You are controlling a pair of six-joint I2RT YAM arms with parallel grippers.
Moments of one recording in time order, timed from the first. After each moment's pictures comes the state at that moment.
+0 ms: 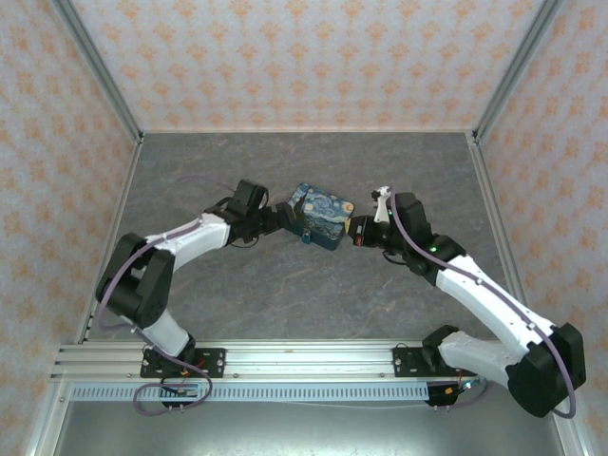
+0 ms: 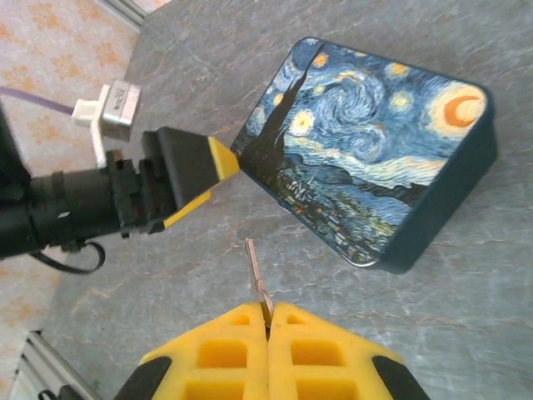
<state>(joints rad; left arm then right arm) -0.40 1.60 0.94 -0.23 0.12 -0.79 0.53 1.06 0.79 -0.32 -0.26 0.65</state>
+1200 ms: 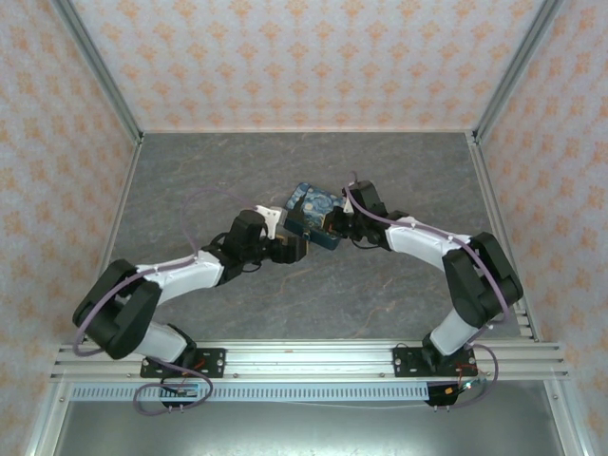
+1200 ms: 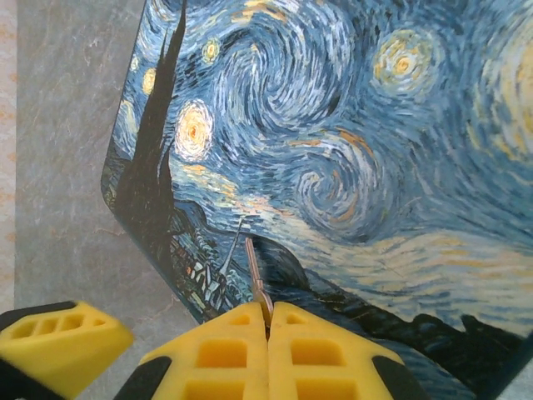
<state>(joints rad) -0.53 1.46 0.62 0.21 0.29 -0.47 0.53 1.62 0.93 -0.11 -0.30 0.76</state>
